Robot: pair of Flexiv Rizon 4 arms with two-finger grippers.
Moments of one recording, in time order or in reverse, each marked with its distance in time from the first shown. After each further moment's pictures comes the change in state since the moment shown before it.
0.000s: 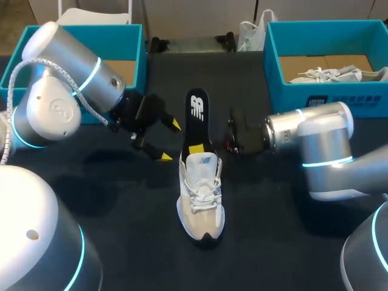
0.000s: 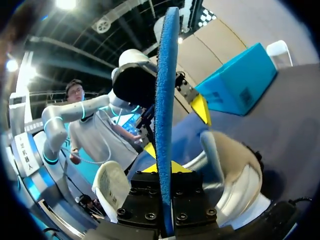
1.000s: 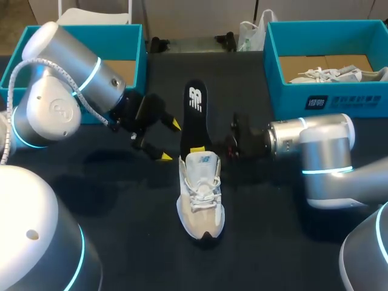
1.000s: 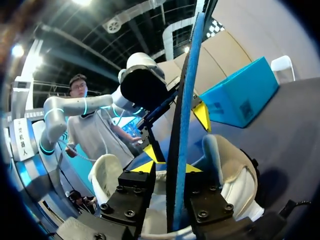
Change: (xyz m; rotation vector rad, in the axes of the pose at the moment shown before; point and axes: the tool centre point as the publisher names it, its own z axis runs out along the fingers) left arm 0.000 0.000 0.000 0.000 0.000 0.000; right arm -0.003 0.008 -0.002 -0.078 -0.010 -0.123
